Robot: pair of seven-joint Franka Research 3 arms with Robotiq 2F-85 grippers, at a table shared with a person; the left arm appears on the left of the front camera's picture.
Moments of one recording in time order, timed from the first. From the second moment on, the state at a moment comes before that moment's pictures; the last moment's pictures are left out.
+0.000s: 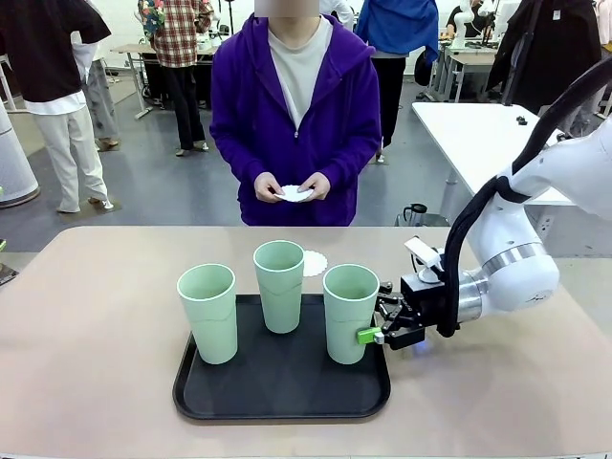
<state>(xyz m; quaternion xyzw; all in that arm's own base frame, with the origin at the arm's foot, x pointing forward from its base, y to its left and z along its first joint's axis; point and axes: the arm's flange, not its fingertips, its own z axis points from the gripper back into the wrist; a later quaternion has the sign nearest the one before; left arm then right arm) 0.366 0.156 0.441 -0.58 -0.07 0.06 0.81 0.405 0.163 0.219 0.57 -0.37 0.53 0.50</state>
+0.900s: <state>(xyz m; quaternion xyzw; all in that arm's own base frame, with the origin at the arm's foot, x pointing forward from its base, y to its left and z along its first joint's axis) 0.366 0.156 0.441 -0.58 -0.07 0.06 0.81 0.411 0.175 0.204 0.56 -0.38 0.56 0.48</state>
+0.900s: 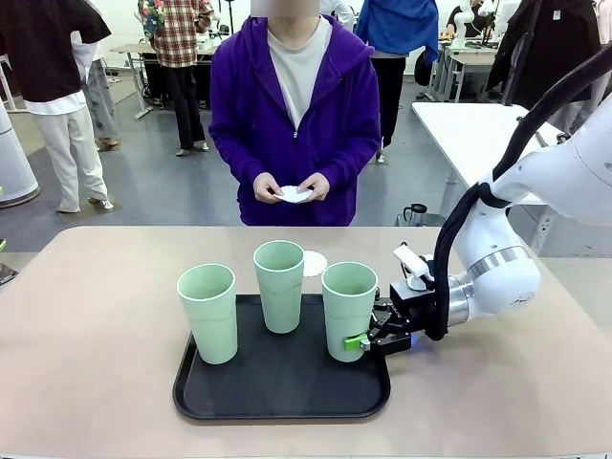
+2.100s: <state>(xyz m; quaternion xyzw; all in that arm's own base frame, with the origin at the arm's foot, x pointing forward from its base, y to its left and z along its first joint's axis) 0.366 0.156 0.440 -0.58 -0.07 0.06 0.81 0.402 0.167 0.432 0.49 -0.43 0.53 0.54</state>
